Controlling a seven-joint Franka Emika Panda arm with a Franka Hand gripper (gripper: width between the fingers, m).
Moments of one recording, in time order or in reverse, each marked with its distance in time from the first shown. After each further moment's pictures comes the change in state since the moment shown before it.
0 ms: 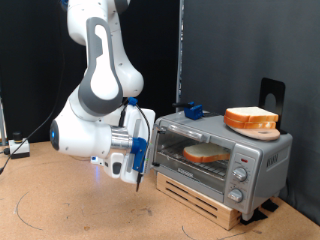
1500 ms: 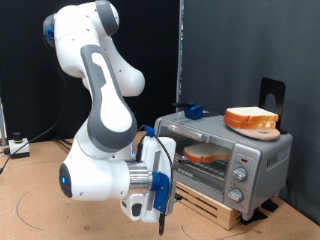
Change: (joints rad) arm 0.128 0.368 0.004 0.376 -0.002 0.096 0.148
